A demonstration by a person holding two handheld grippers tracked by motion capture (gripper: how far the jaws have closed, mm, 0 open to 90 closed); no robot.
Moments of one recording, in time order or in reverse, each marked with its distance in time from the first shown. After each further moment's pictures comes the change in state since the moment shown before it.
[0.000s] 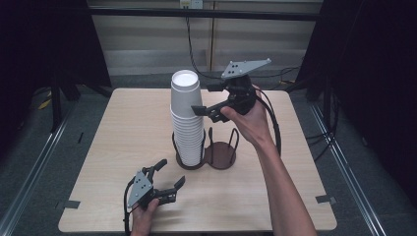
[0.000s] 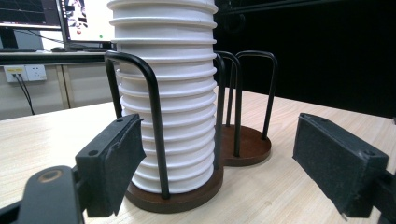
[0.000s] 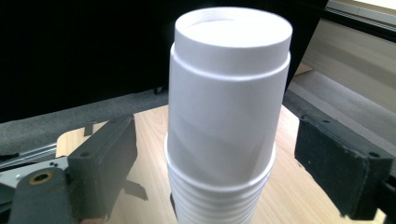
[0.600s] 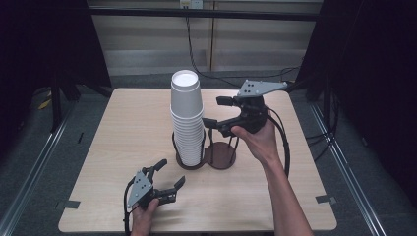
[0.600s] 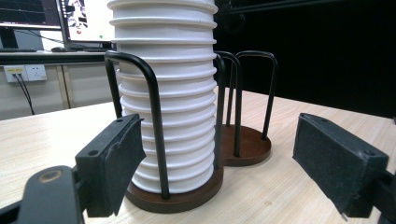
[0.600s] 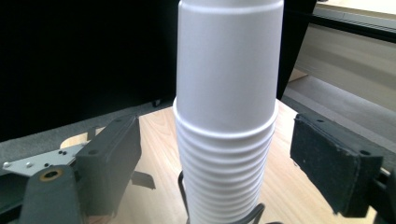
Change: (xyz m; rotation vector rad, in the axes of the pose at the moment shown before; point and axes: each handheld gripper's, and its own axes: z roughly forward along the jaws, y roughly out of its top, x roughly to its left) left arm 0.000 0.000 0.000 -0.001 0.002 -0.001; right arm 0.010 -0.039 -0.020 -0.078 -0.024 0.048
